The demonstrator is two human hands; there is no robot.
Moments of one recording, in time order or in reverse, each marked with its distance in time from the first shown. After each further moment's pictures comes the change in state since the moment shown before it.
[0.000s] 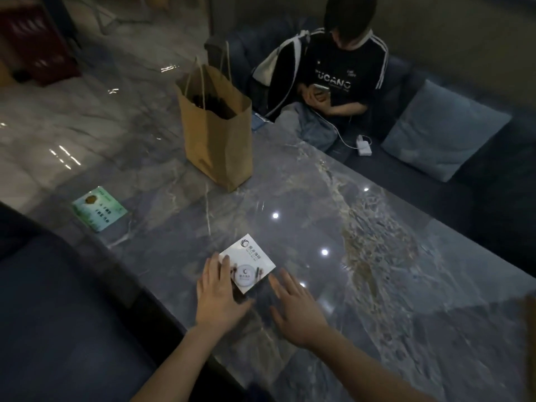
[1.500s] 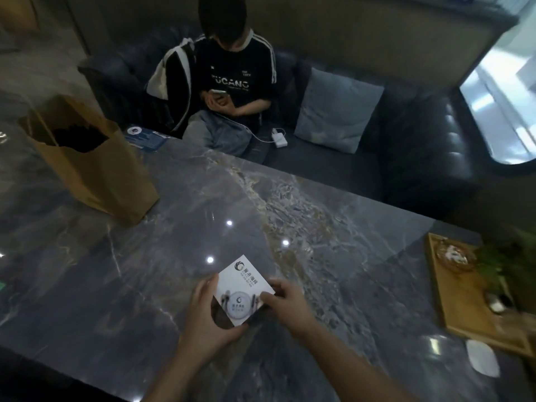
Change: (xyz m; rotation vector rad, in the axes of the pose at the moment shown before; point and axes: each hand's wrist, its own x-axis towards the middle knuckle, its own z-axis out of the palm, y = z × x) left_hand -0.019 0.096 0.038 -0.401 -0.185 0.362; right_hand -0.055 0.083 -0.031 1.255 0.392 0.594
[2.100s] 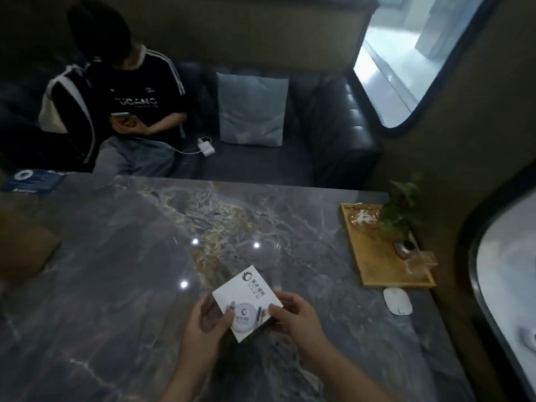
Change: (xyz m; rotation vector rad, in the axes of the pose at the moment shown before) left_hand -0.021 0.074 0.141 -0.575 -0.104 -0.338; right_hand -0.084 0.055 -0.162 0.442 0.194 0.044
